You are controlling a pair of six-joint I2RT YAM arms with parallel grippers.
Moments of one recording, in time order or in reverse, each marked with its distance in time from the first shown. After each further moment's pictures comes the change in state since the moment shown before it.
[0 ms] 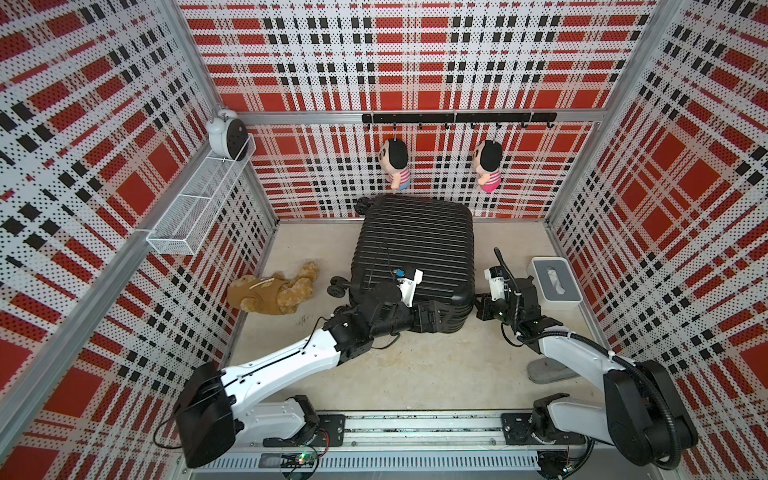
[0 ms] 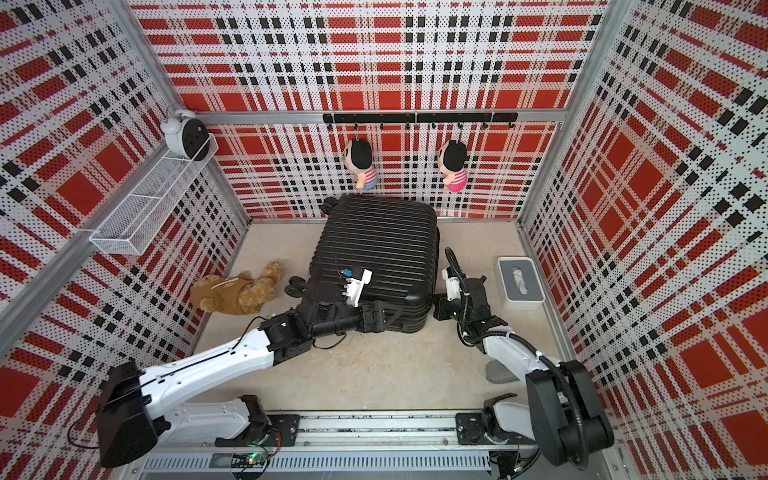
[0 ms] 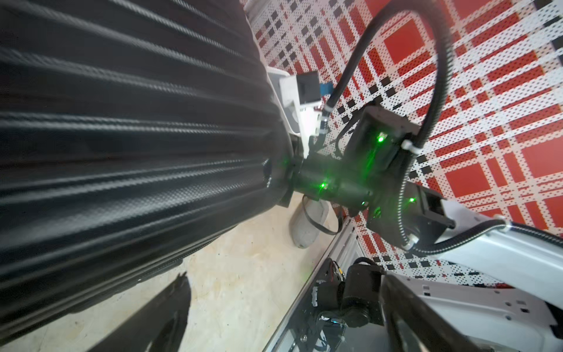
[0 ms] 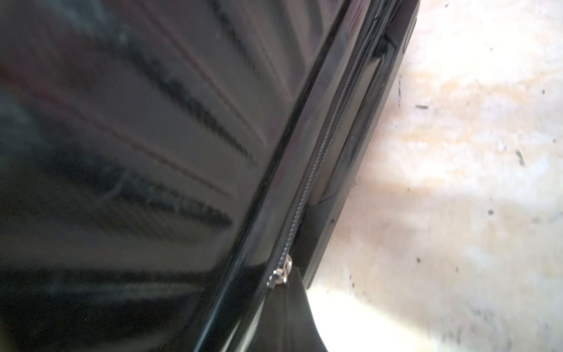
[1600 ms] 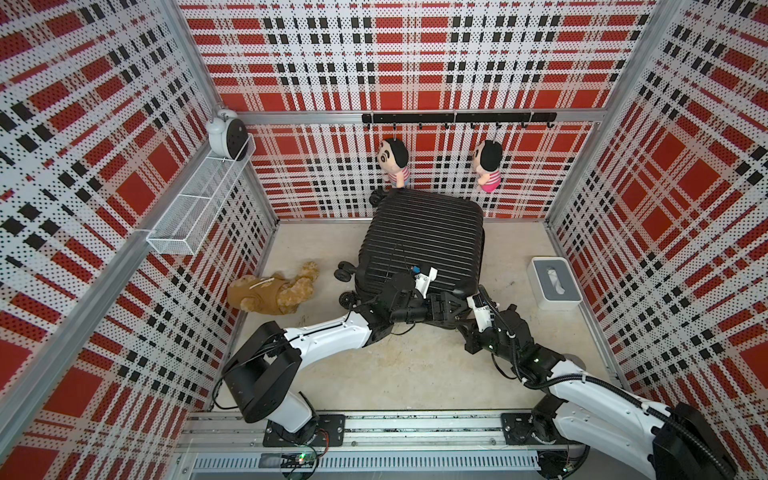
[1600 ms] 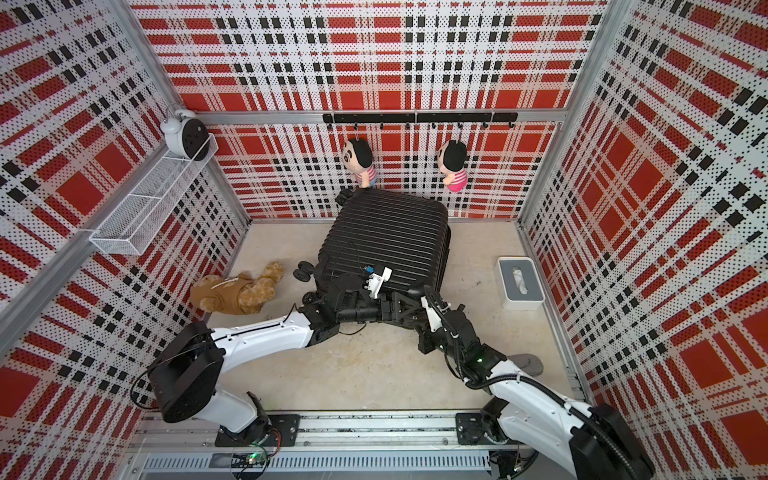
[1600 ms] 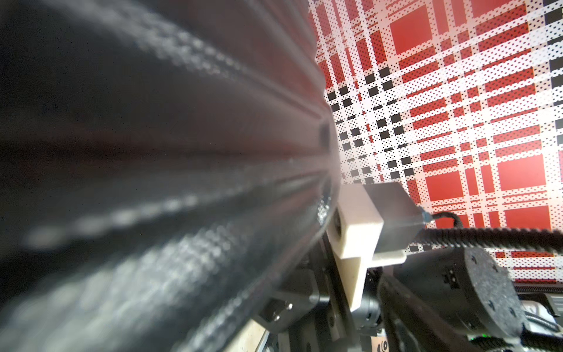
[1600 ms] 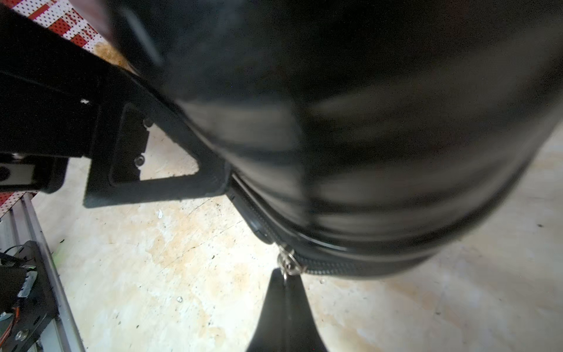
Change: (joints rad) left arm 0.096 0.245 0.006 0.283 0.202 -0.122; right arm 0.409 -0.306 -0.200 -0.010 0.222 0.078
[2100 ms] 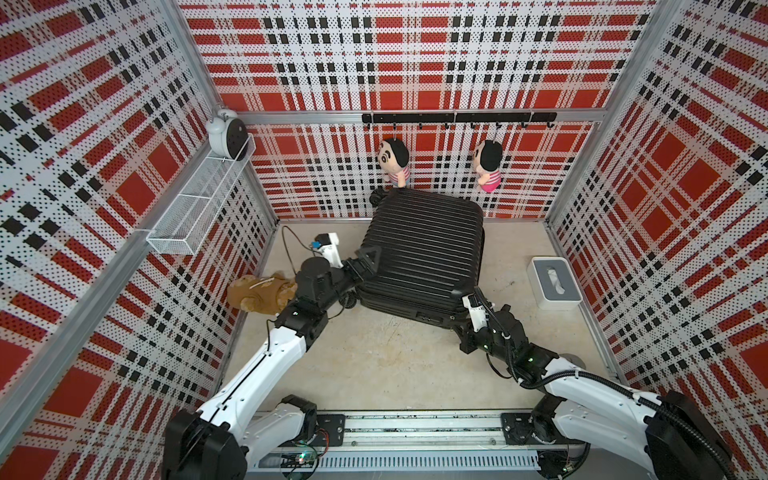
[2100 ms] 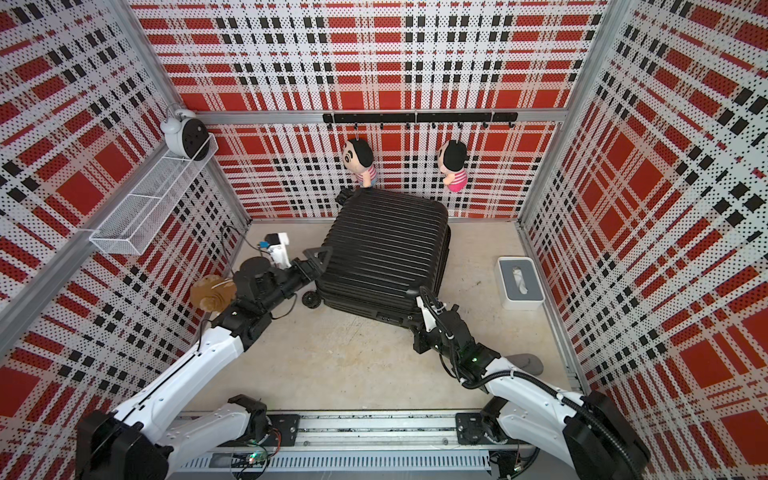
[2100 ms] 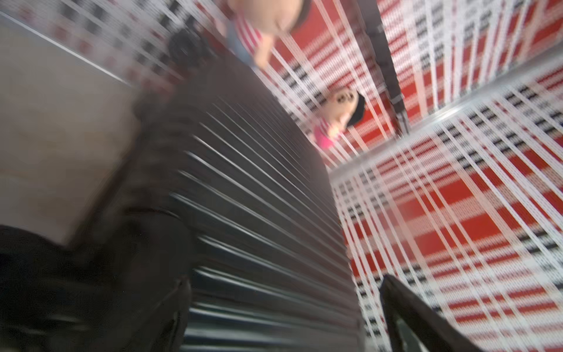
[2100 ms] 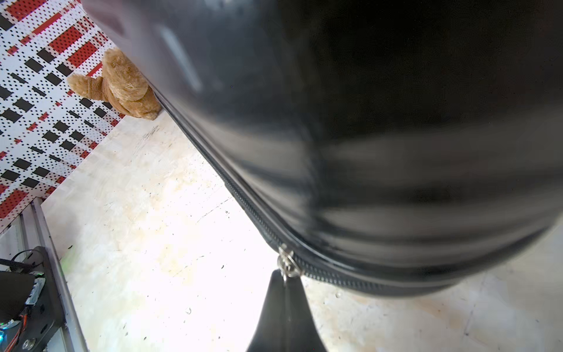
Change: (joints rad) left arm 0.549 -0.452 -0.085 -0.196 -0.209 0.093; right arm 0.027 0.029 0.001 0.045 0.018 0.024
